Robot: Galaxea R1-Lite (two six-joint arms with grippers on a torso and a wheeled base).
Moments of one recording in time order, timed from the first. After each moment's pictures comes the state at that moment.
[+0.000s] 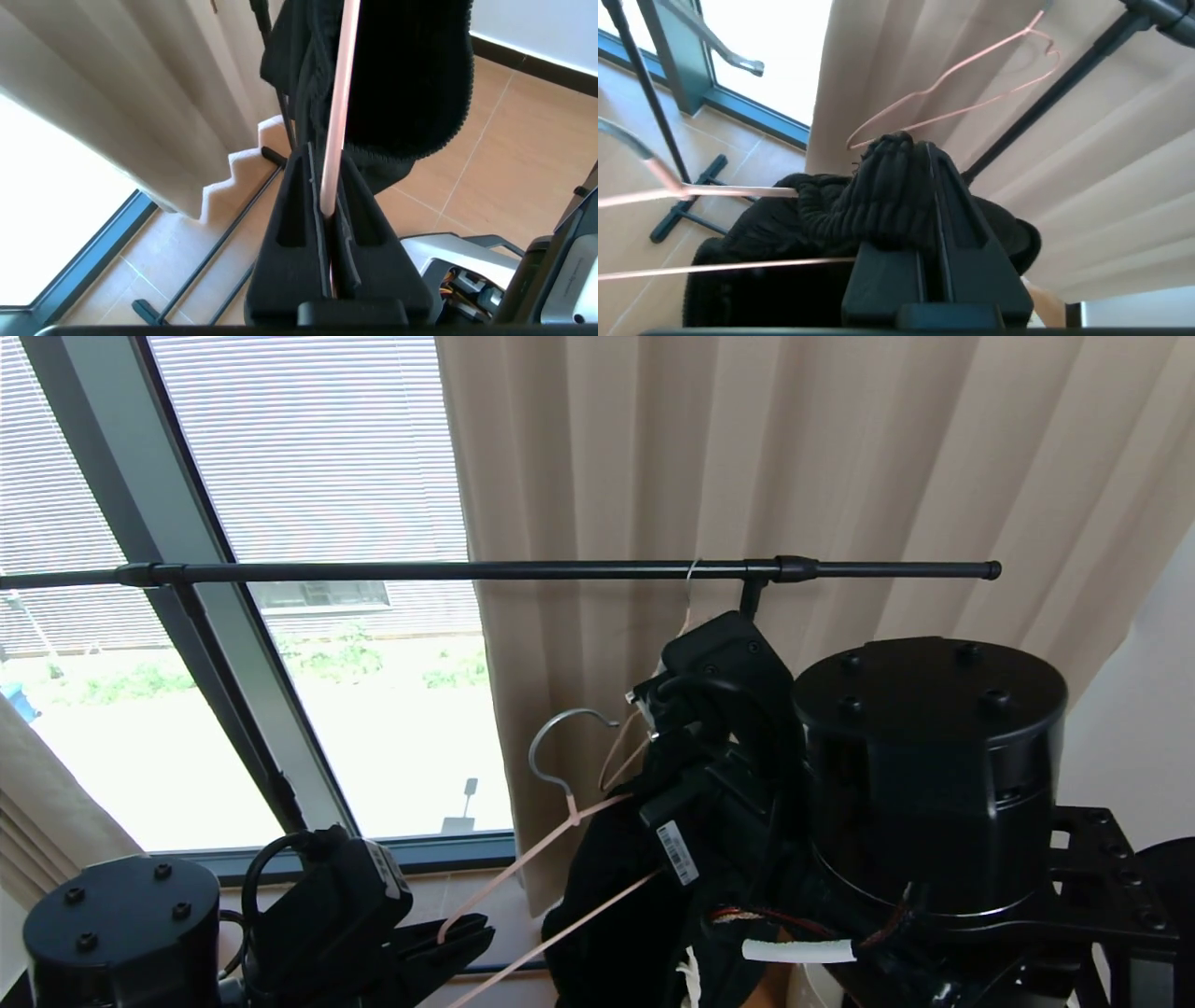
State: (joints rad) left arm -0.67 1.46 -0.18 -0.88 -0.14 0.22; right arm 1.09 1.70 -1.01 -0.34 -0.77 -0.04
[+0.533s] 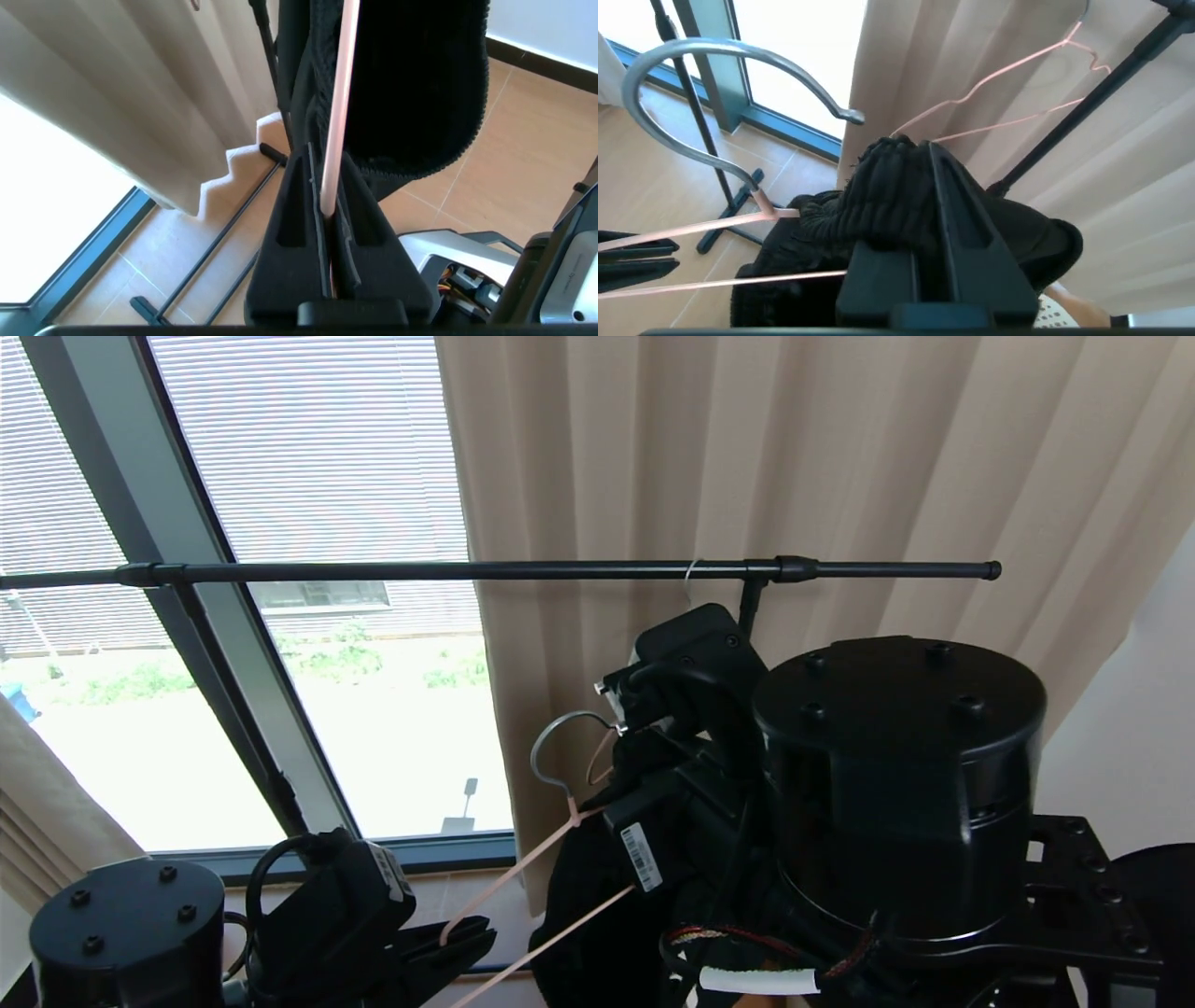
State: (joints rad) left arm -0.67 1.47 -0.18 -0.90 -0.14 0.22; right arm 1.13 1.73 -1.05 -0.34 -0.77 0.03
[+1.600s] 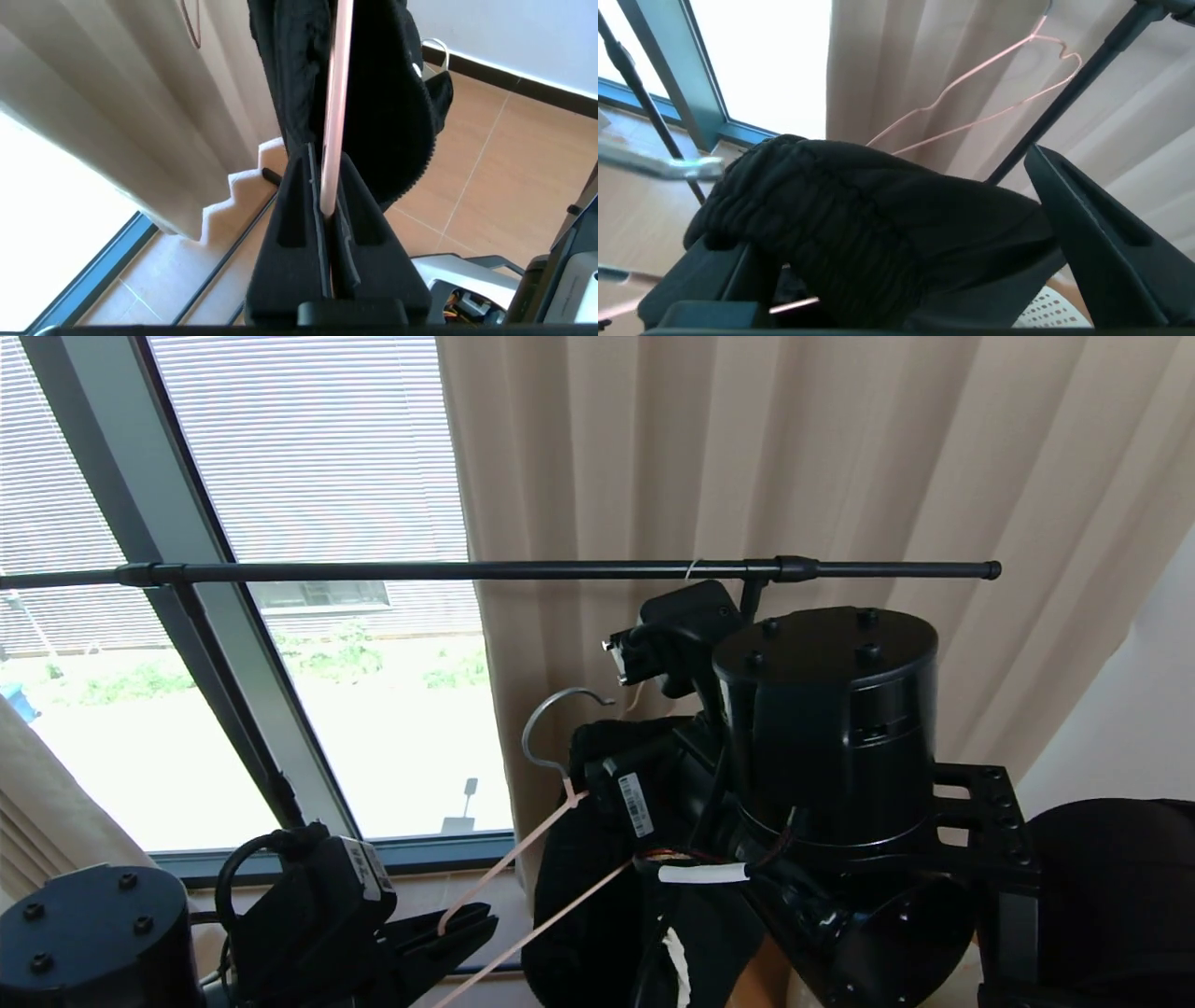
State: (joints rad) left arm -0.68 1.46 -0.15 -1.00 -0.14 0.21; right arm 1.07 1.79 -1.11 -0.35 -0.80 0.05
